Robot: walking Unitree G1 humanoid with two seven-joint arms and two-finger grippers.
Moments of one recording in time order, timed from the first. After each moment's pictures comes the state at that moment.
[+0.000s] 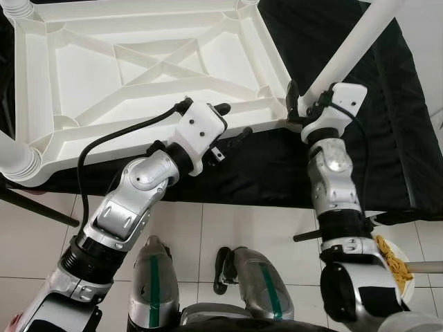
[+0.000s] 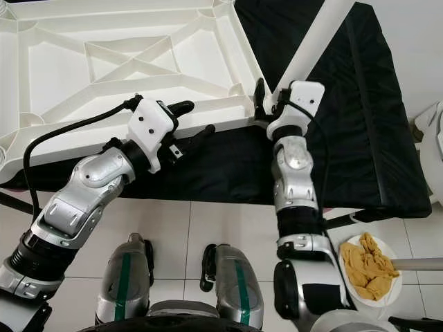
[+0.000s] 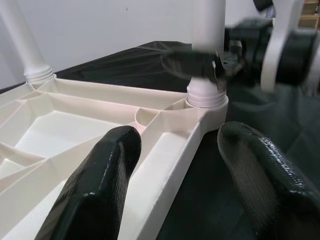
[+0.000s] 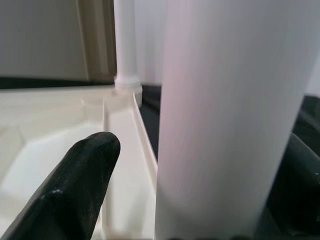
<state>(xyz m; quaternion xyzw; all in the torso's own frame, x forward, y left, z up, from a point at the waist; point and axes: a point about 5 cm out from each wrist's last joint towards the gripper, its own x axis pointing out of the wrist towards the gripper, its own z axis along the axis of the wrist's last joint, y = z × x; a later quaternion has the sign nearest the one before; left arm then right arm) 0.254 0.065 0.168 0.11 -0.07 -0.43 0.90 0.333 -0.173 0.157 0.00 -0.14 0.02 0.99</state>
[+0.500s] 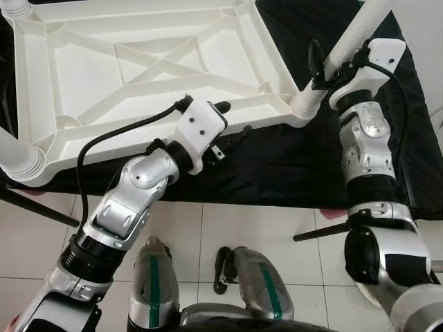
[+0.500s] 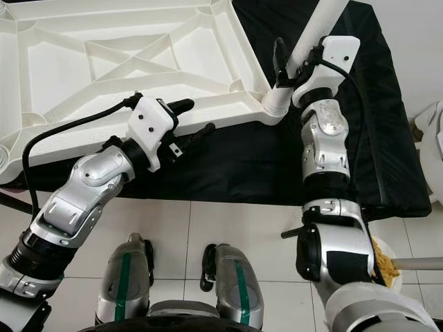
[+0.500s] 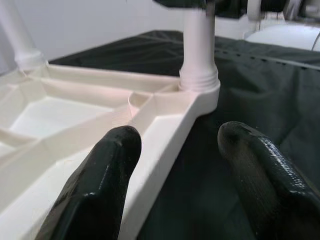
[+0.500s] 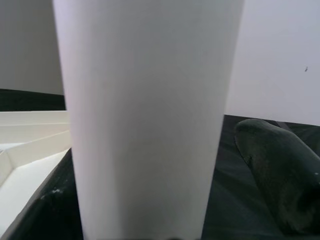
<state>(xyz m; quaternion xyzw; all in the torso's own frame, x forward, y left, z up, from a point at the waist) 0.251 0.069 0.159 0.11 -0.05 -0.42 0.90 0.358 -0.202 0.187 -0.02 -0.15 0.05 0.99</state>
